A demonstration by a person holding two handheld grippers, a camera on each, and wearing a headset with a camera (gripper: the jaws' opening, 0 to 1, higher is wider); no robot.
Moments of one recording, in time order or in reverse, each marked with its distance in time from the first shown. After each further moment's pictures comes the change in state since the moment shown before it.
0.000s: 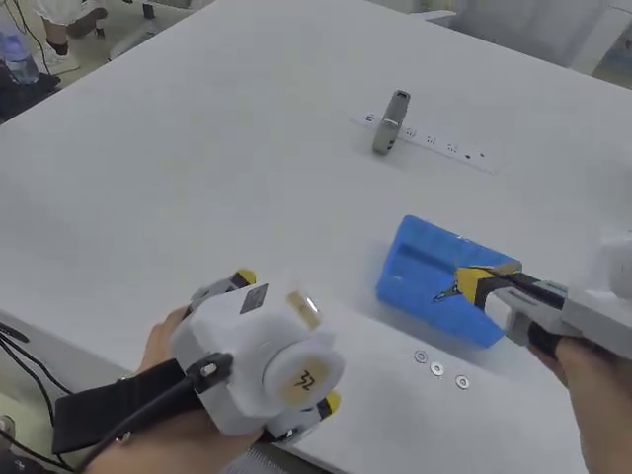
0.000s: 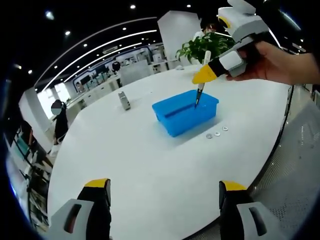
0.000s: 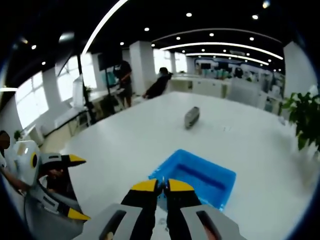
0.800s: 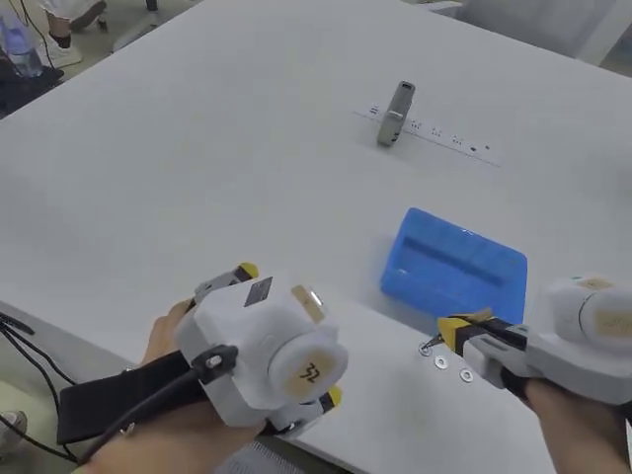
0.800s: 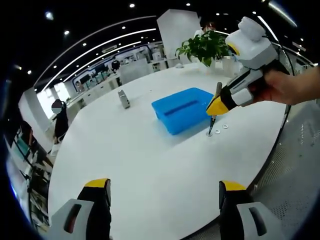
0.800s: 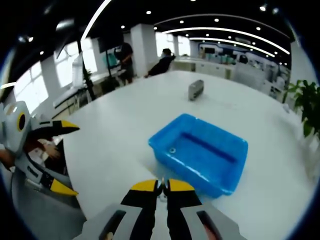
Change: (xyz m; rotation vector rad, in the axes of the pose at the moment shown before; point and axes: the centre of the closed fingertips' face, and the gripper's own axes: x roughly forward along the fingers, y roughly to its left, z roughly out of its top) left arm 0.001 0.000 -0.003 0.007 0.017 0.000; right arm 0.021 0.002 -0.062 -0.029 0.156 0.011
